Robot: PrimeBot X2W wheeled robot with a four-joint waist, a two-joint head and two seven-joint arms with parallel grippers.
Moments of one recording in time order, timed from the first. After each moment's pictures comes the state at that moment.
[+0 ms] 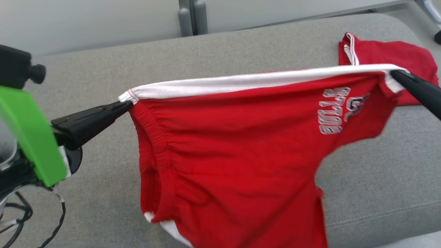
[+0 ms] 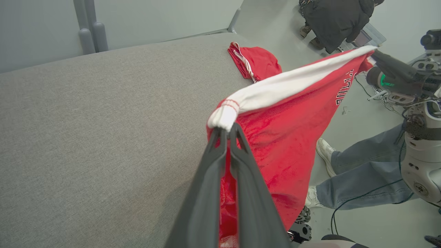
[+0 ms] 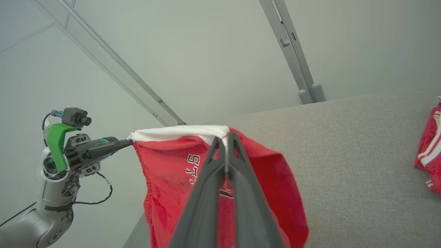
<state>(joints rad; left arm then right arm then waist) -0.46 0.68 -0.29 -0.49 -1.43 0.12 0.80 -0.10 -0.55 -0.11 -0.57 1.34 -0.03 0.71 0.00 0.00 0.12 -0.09</state>
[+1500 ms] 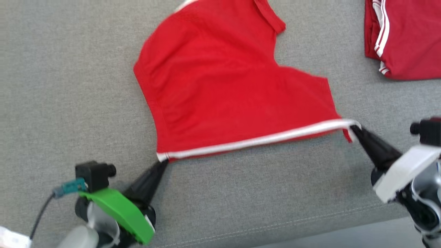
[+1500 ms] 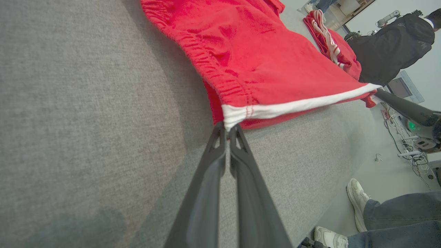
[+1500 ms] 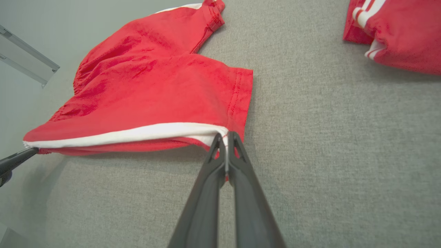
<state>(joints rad) -0.16 0.38 -0.54 -0.05 -0.94 -0.04 0.04 -0.08 -0.47 0.26 -0.07 0.76 0.09 0.17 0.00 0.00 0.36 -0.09</state>
